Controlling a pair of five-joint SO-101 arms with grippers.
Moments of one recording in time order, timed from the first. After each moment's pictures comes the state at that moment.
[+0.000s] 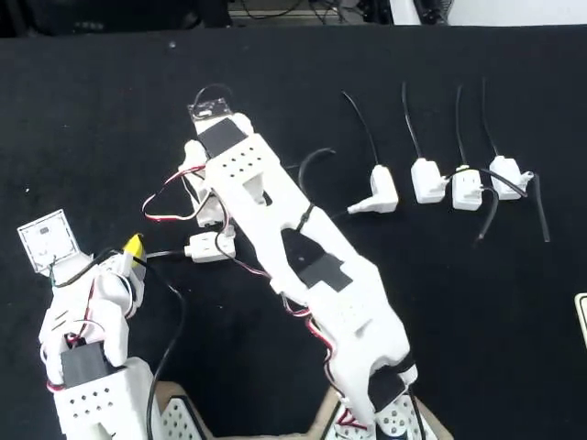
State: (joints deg) left arm -24.0 -98.6 88.7 54.0 6.1; right arm -37.3 37.2 -36.4 99.1 -23.1
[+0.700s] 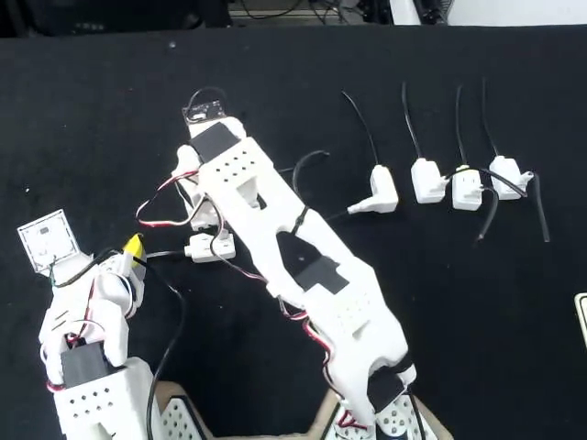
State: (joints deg) left arm -24.0 -98.6 88.7 54.0 6.1; right arm -38.9 37.2 -36.5 99.1 -23.9
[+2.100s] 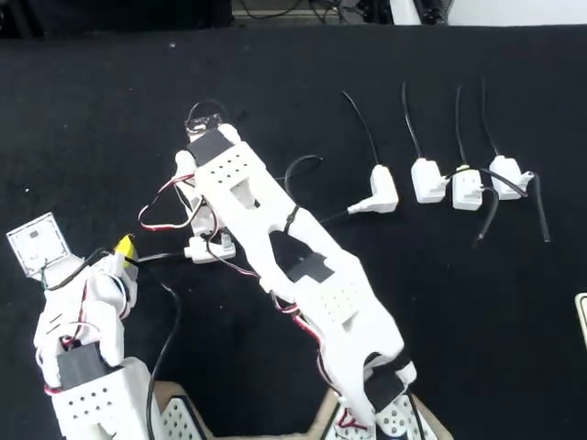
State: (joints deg) left arm -27.0 -98.6 88.7 54.0 6.1; right arm -38.8 44.5 -39.3 99.1 -23.9
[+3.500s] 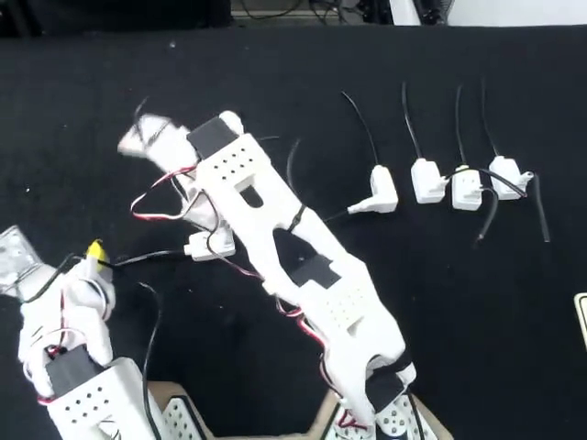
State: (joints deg) left arm -37.8 -98.6 88.7 53.7 6.2; right arm -39.4 40.8 -43.0 99.5 33.6
